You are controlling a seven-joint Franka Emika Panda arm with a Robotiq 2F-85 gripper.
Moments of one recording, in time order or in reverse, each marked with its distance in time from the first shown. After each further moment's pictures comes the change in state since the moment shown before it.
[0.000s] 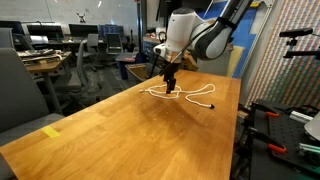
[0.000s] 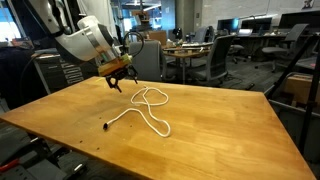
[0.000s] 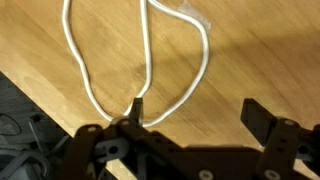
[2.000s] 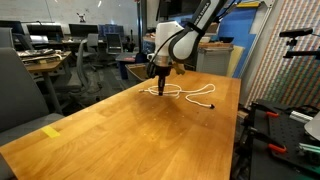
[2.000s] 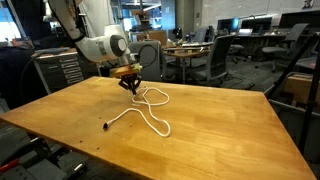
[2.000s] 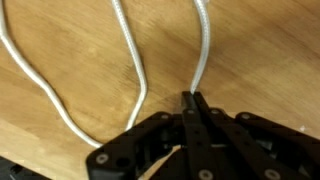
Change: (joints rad) arm -0.103 0.179 0.107 0.226 0.460 -0.137 -0.251
